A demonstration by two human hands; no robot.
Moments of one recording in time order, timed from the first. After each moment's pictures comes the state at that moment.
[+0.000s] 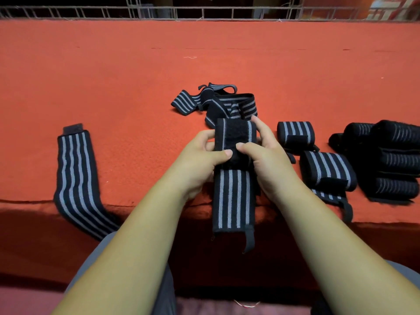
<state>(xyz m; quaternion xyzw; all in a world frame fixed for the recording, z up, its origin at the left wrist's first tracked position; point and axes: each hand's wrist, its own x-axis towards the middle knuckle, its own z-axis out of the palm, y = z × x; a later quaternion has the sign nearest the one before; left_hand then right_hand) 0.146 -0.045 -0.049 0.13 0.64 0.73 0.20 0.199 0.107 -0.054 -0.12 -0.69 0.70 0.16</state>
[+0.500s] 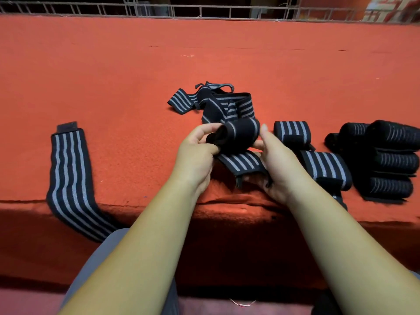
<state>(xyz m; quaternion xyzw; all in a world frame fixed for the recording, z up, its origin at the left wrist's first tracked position) 0.137 -0.021 -0.063 0.06 0.58 0.80 0.12 0.213 0.122 -0.042 -0.20 -0.62 0.75 0.05</state>
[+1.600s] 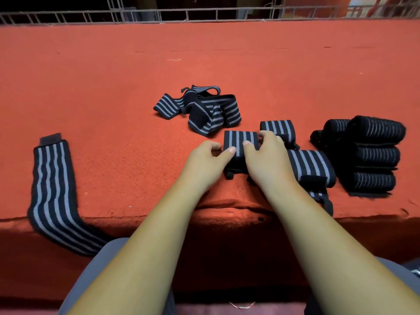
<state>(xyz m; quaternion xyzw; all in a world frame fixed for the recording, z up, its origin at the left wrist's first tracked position) 0.128 0.008 -0.081 0.17 0.84 0.52 0.07 0.197 0.145 -0.058 -0.27 -0.86 0.38 0.20</state>
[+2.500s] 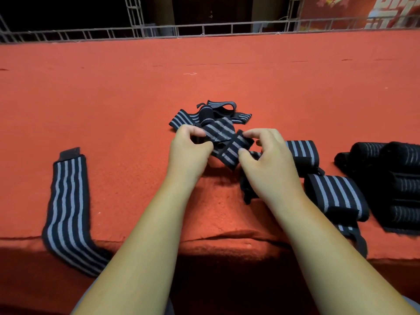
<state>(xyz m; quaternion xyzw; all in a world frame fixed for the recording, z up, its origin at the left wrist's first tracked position) 0.067 -0.017 -0.041 0.10 0.76 0.63 -0.11 0.168 0.131 -0.039 -0.09 -0.87 0.36 0.33</state>
